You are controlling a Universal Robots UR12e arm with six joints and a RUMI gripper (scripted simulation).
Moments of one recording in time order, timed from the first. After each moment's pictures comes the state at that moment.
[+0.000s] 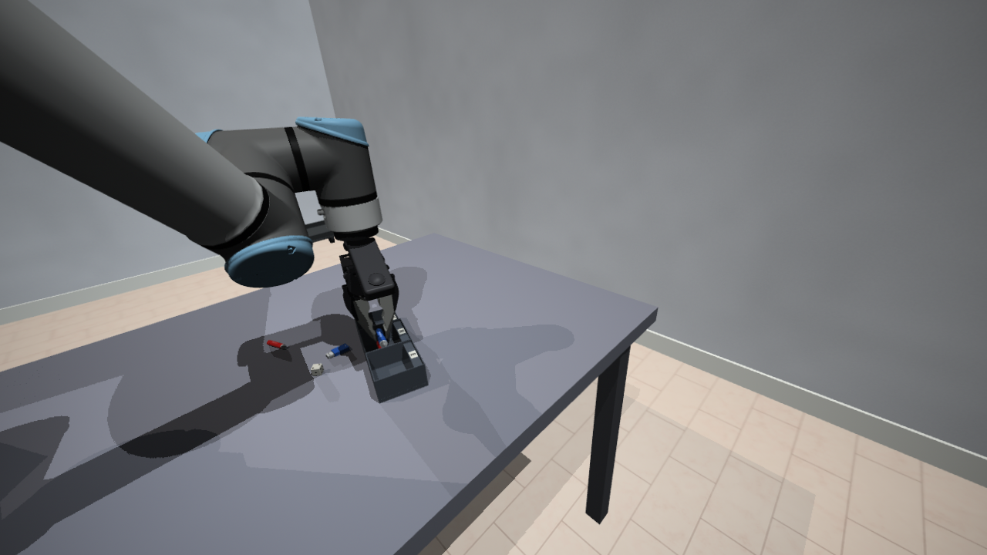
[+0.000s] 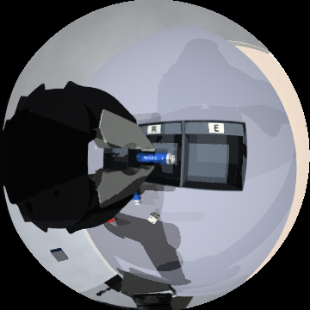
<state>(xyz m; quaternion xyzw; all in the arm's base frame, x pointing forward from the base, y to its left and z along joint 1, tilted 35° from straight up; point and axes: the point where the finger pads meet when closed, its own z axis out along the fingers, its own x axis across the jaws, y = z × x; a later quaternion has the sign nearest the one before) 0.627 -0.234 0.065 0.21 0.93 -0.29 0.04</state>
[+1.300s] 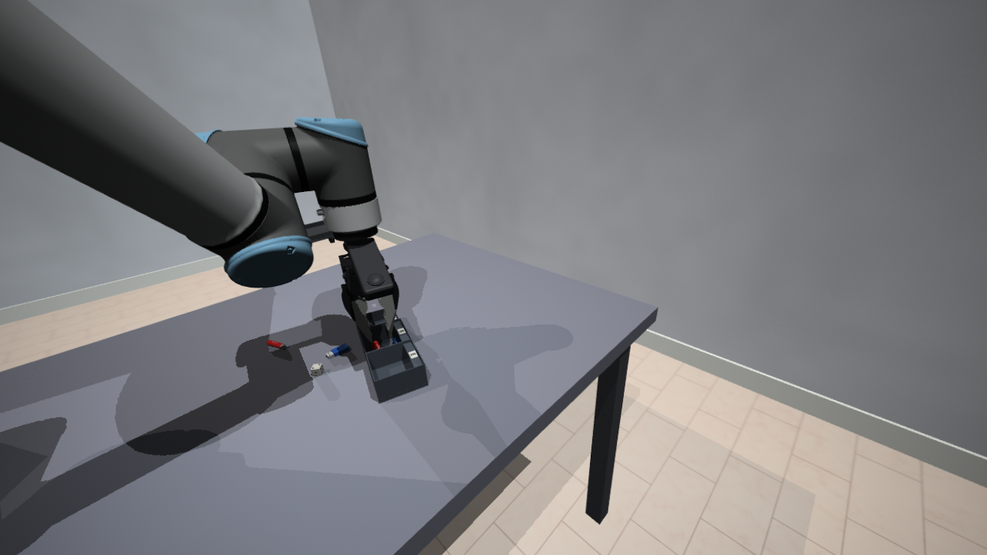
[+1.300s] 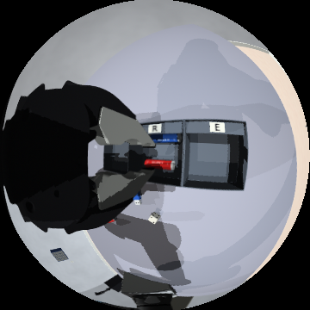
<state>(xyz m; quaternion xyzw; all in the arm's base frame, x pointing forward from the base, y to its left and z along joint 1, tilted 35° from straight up) 0.627 -0.233 0.064 0.21 0.93 -0.29 0.04</state>
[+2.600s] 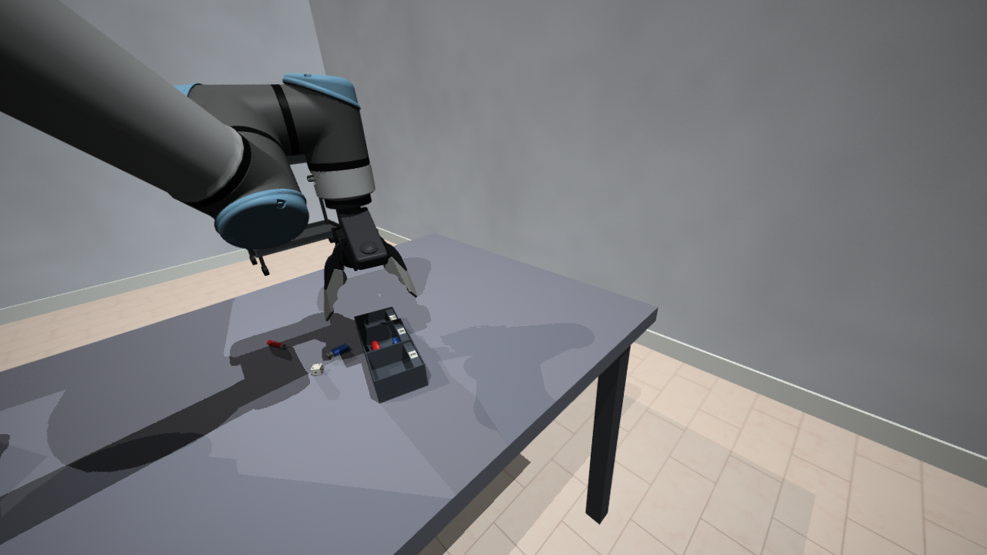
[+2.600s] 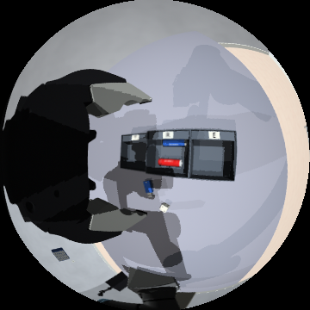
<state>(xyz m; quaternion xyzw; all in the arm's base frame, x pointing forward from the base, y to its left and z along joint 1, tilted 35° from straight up) 0.629 -0.202 0.107 0.21 0.93 -0.29 0.04</state>
